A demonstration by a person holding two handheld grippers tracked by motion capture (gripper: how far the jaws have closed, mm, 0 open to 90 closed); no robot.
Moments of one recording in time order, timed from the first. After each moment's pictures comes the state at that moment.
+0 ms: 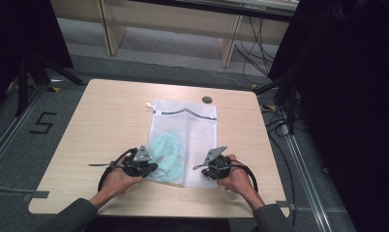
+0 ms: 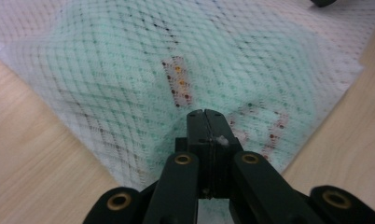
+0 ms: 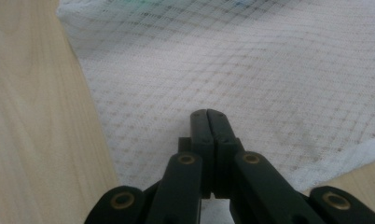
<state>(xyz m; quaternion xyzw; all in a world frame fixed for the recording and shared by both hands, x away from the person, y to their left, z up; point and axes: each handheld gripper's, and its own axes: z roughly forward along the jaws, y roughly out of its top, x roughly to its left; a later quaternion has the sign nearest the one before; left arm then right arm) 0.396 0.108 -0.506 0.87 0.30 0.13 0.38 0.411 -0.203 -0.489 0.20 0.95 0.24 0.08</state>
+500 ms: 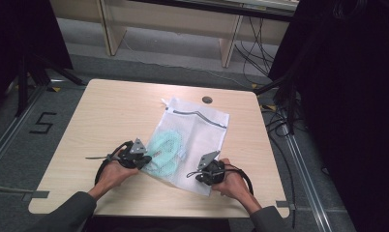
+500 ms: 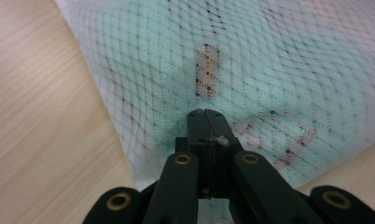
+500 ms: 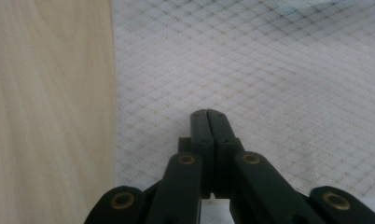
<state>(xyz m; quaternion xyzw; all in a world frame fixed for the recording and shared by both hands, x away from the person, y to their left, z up) 0.421 0.125 -0.508 0.87 0.31 0.16 0.36 0.396 -0.183 -0.489 0.15 0.96 0.24 0.07</state>
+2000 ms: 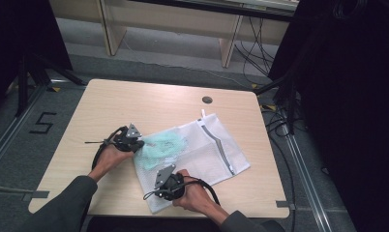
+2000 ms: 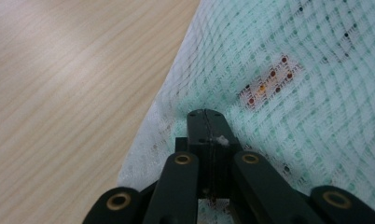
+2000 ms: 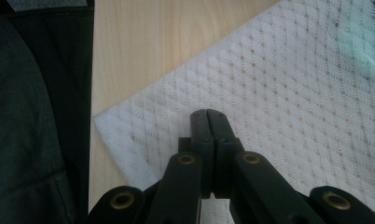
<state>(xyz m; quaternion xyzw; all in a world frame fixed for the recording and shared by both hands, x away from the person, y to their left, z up) 0.474 0.149 -0.512 0.86 0.32 0.20 0.34 0.354 -0.067 -0.496 0.05 0.96 0.28 0.03</state>
